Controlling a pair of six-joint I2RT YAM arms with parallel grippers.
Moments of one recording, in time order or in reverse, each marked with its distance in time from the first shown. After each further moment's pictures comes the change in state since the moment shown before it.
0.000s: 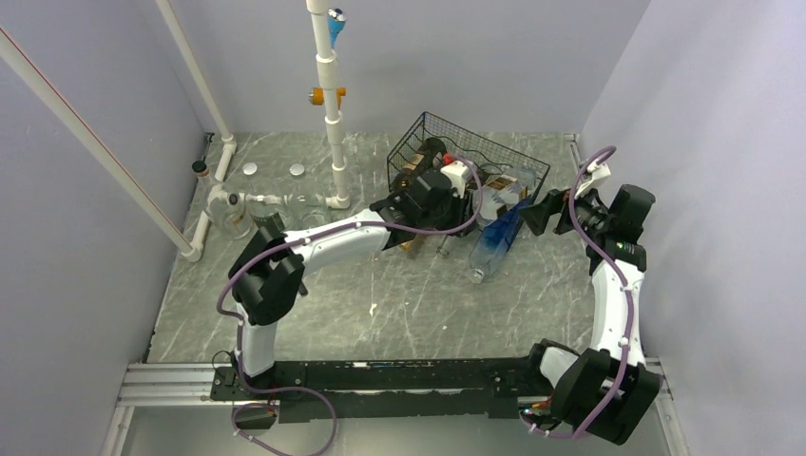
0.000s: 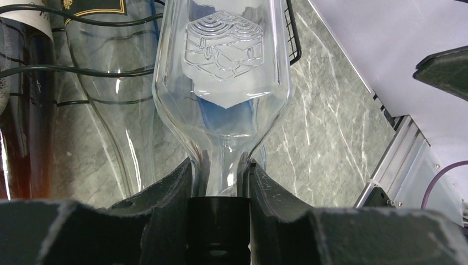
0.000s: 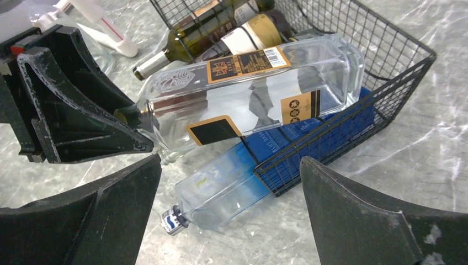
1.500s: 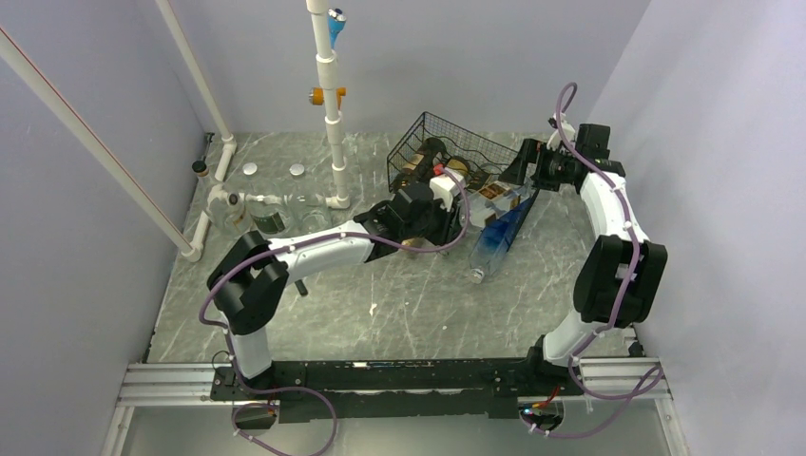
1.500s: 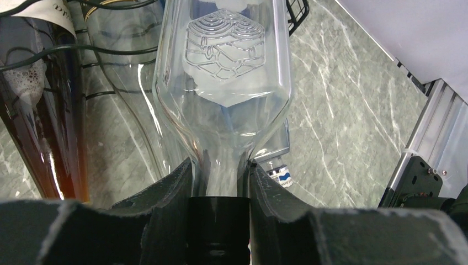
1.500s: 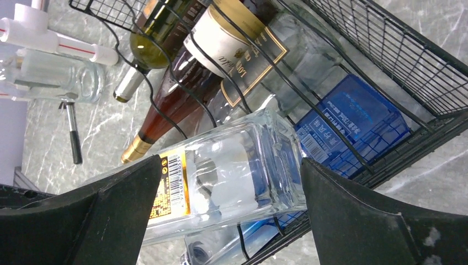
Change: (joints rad) left arm 0.015 -0.119 -0.226 0.152 0.027 0.159; right arm 0.219 0.645 0.563 -0.295 0.212 0.156
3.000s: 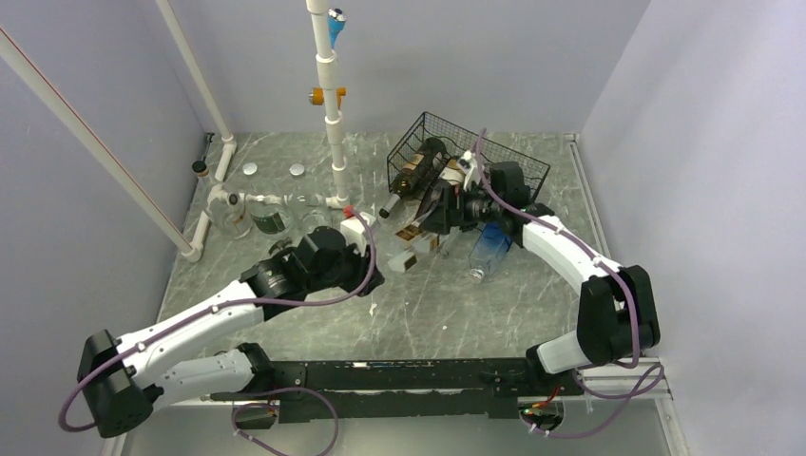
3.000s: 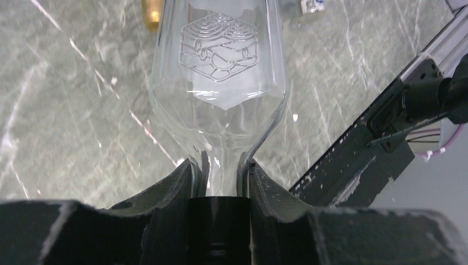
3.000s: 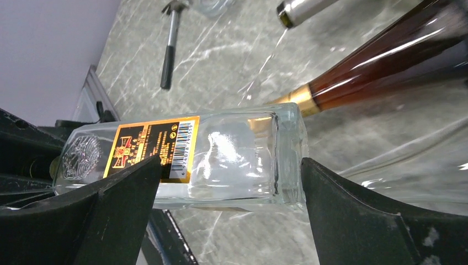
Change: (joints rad) left arm 0.016 -0.779 -0.491 -0.433 -0.093 -0.065; right arm 0.492 -0.233 -0.415 0.387 -0.036 0.247
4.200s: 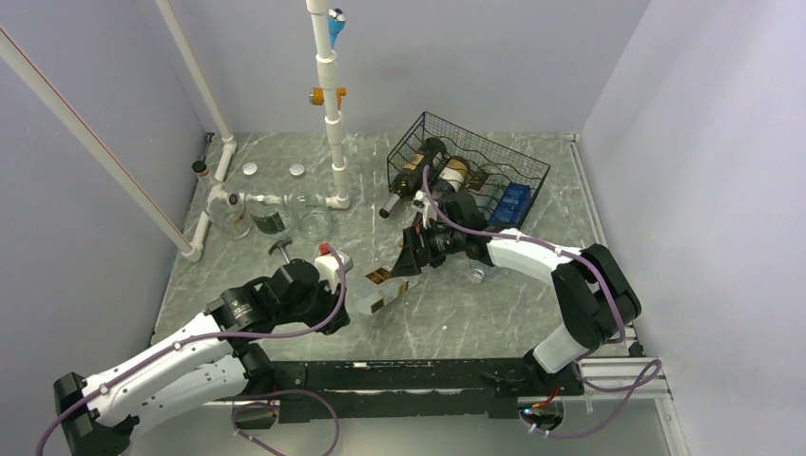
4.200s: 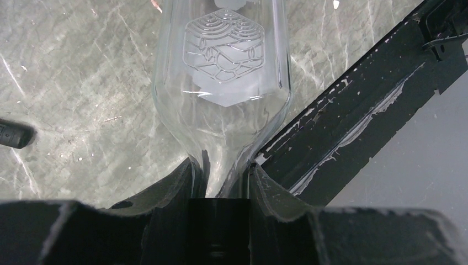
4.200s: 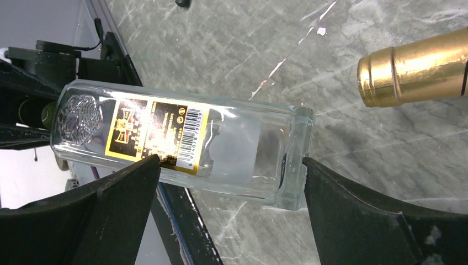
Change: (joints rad) left arm -0.006 -0.317 -0.175 -0.354 0.038 -0.014; right arm 0.267 0.128 -0.124 0.103 -0.013 0.032
